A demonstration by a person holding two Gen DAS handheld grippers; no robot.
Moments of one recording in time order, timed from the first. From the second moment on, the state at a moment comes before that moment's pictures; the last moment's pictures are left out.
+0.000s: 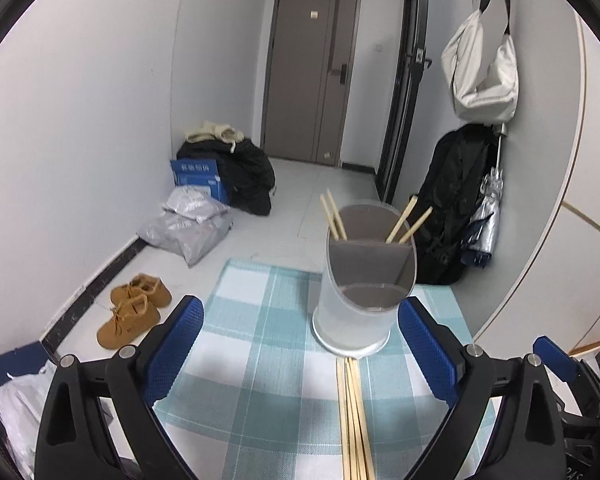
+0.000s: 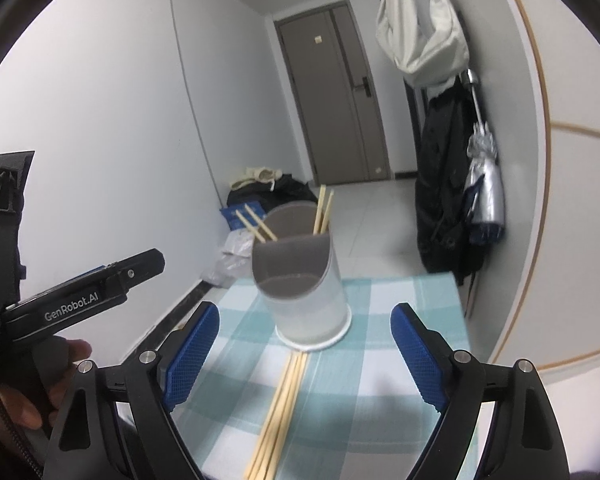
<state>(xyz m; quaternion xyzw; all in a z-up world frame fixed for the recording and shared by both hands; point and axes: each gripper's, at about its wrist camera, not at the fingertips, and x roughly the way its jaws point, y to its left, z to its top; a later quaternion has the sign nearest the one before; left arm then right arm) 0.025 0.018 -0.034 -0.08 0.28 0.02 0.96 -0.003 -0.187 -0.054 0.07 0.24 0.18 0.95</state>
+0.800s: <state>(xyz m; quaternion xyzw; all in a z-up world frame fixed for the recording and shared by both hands) 0.089 0.068 -0.117 -0.17 0.42 0.04 0.89 0.071 -0.143 -0.159 0.01 0.45 0.18 0.88</state>
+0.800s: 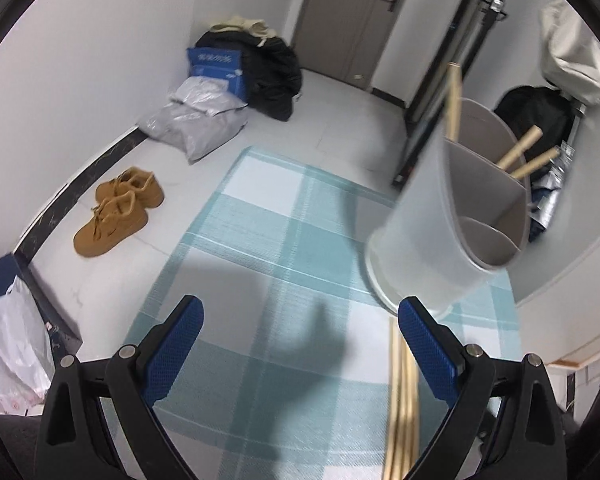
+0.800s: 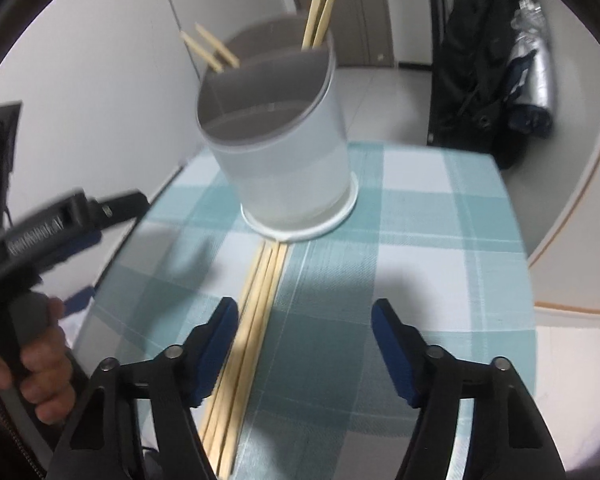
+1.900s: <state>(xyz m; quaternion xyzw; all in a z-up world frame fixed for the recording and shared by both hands) 0.095 0.109 -0.125 -0.24 0.44 0.09 0.86 0.100 -0.089 -0.189 -0.09 0.51 0.16 0.84</state>
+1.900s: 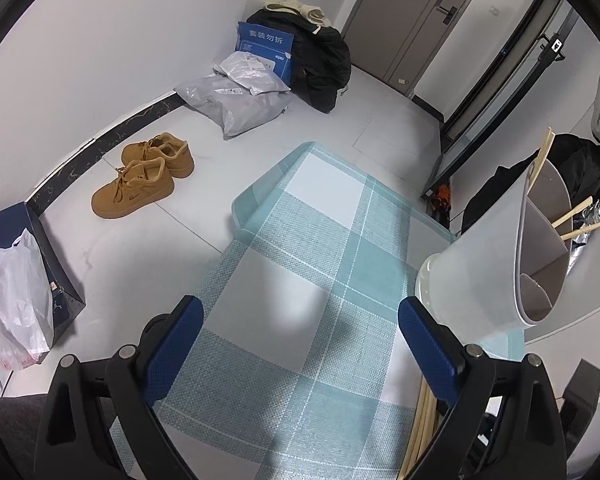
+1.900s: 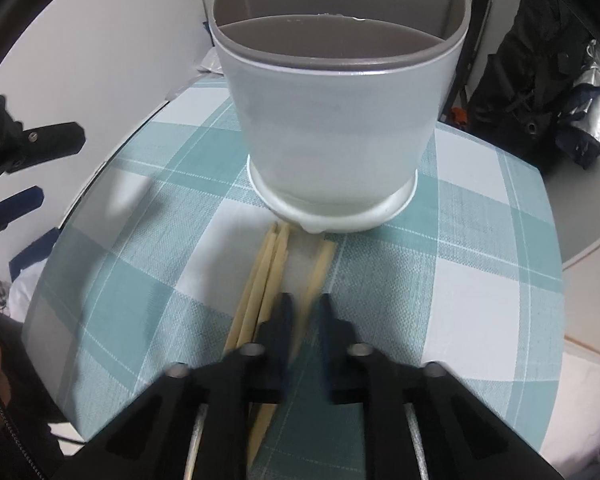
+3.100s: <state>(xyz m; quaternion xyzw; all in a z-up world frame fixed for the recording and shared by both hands) 0.079 0.031 -0.139 -0.10 0.48 -0.03 0.87 0.129 -0.182 -0.150 0.13 0.46 0.21 0.86</state>
